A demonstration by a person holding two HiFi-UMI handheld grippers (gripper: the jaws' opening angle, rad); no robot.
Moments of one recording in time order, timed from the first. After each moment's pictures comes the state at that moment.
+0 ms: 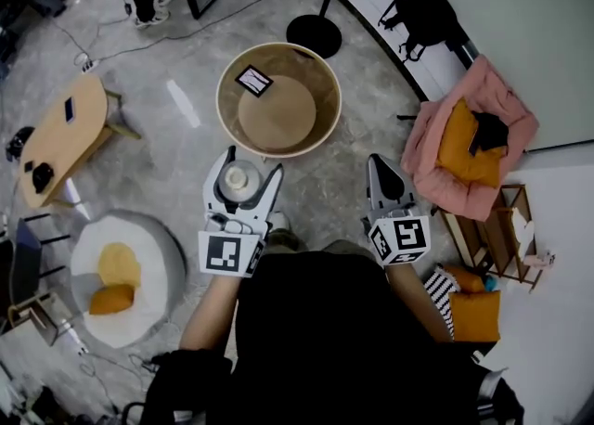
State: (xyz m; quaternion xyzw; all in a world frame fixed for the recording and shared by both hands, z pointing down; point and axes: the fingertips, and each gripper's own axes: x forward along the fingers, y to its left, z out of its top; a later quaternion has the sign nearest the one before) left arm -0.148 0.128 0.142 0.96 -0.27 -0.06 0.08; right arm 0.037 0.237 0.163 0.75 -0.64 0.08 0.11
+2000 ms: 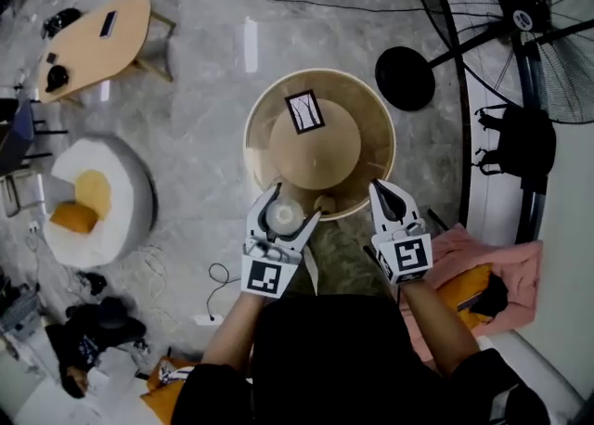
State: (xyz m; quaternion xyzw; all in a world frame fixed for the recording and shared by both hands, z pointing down) left arm 0.053 -0.072 0.350 0.88 -0.46 0.05 0.13; right arm 0.189 -0.098 0.354 0.46 -0.84 0.13 0.23
